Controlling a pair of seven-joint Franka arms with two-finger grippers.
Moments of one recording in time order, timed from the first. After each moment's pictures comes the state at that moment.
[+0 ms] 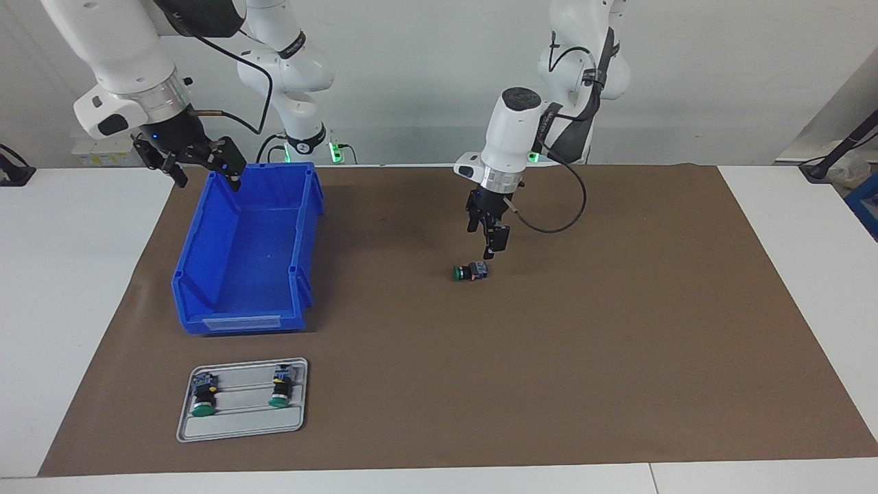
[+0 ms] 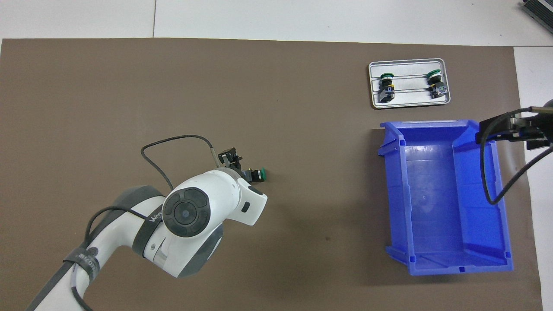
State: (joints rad) left arm -0.59 0.07 -0.06 -2.22 0.00 2.58 0.70; right arm -0.04 0.01 0.04 -1.53 0.00 1.51 0.12
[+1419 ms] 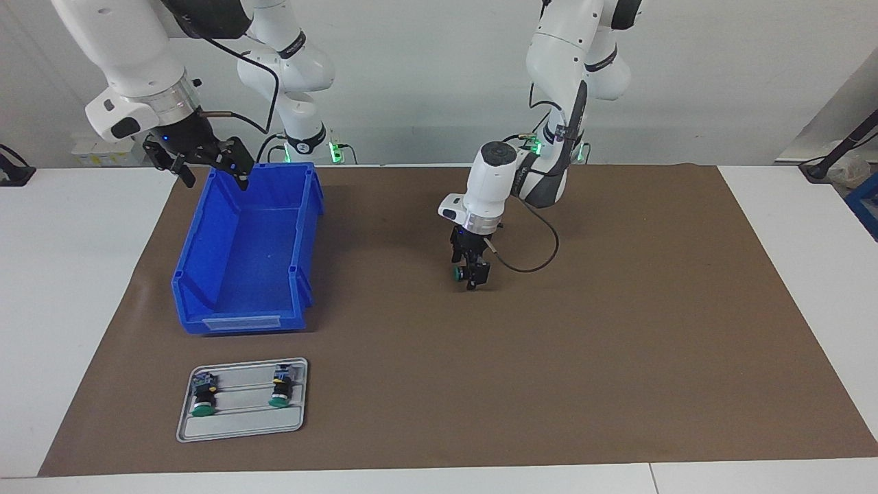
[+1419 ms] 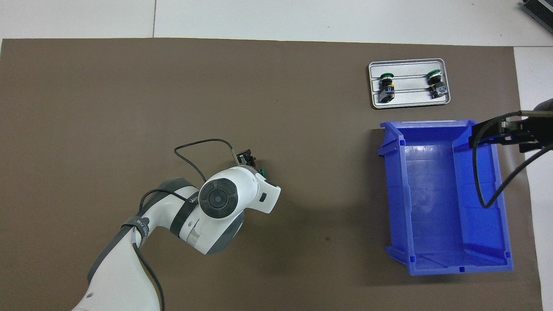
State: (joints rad) left arm -0.61 0.30 -0.06 -2.16 0.00 2.74 0.64; right arm -0.03 0.01 0.04 -1.54 0.00 1.50 0.12
